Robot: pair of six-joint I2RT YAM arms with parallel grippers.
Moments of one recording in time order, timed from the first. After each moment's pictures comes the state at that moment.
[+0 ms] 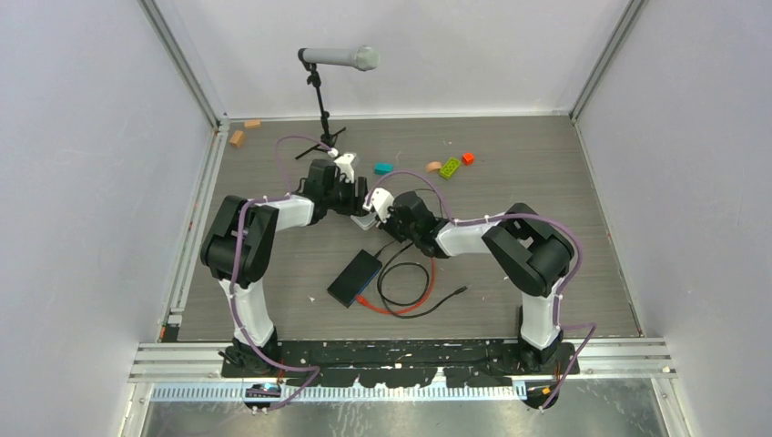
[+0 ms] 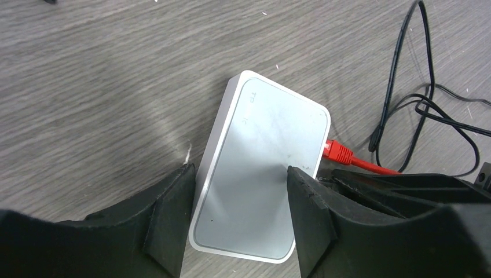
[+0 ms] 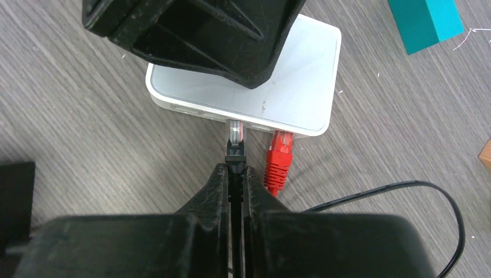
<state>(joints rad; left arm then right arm) -0.35 1.89 1.02 0.18 0.39 -0.23 0.77 1.91 0.96 0.38 0.02 -0.33</state>
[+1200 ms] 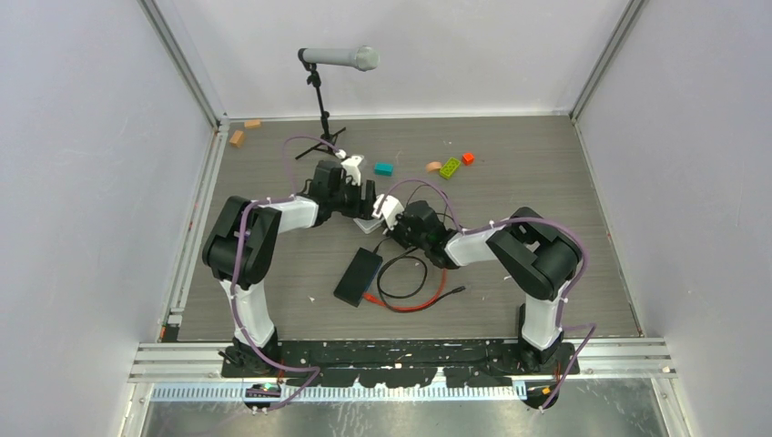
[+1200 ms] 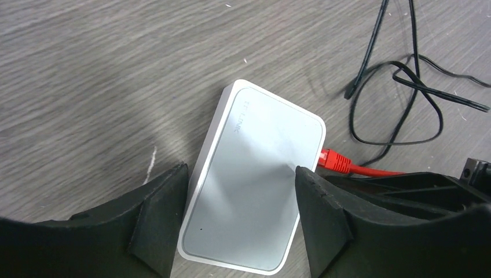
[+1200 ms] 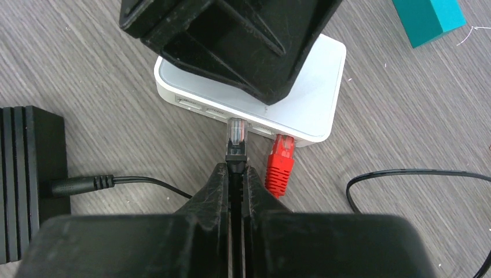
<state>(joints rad) -0.38 1.89 1.03 0.18 0.39 -0.21 0.76 1.88 0.83 0.54 -0.03 -0.32</state>
